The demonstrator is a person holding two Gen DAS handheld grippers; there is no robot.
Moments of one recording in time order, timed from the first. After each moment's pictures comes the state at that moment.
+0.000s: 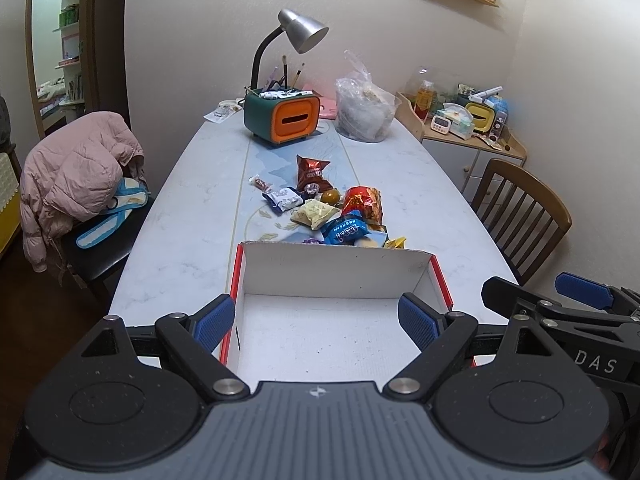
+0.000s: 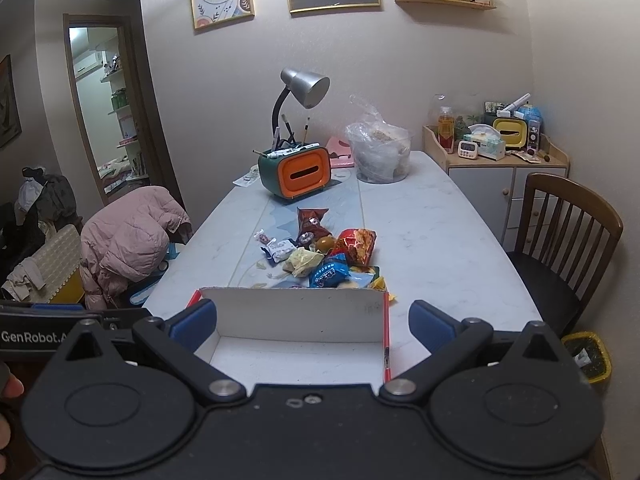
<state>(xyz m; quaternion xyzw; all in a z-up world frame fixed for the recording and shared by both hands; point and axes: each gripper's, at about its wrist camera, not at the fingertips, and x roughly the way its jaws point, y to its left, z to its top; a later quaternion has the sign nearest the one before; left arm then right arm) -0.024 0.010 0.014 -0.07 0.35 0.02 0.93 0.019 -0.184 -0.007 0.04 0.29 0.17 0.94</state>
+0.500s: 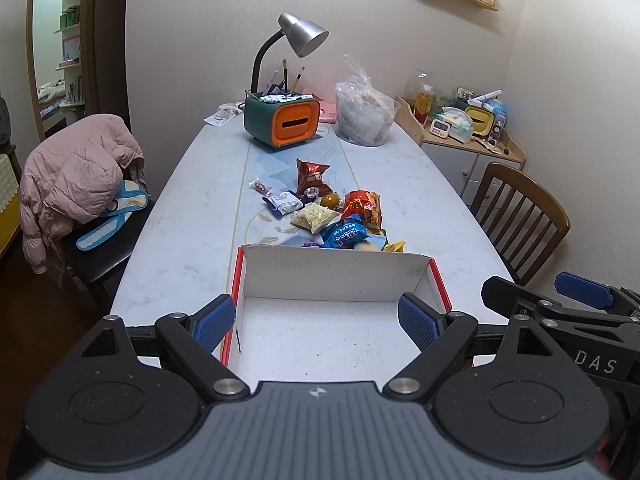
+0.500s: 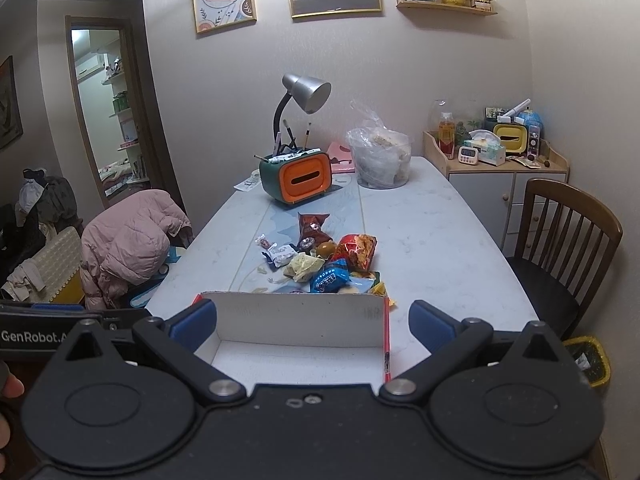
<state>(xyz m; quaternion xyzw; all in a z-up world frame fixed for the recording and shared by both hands) -0.030 0.014 0.014 -0.07 0.34 0.02 0.94 0.019 -0.185 -0.006 0.04 0.29 0.17 0.94</state>
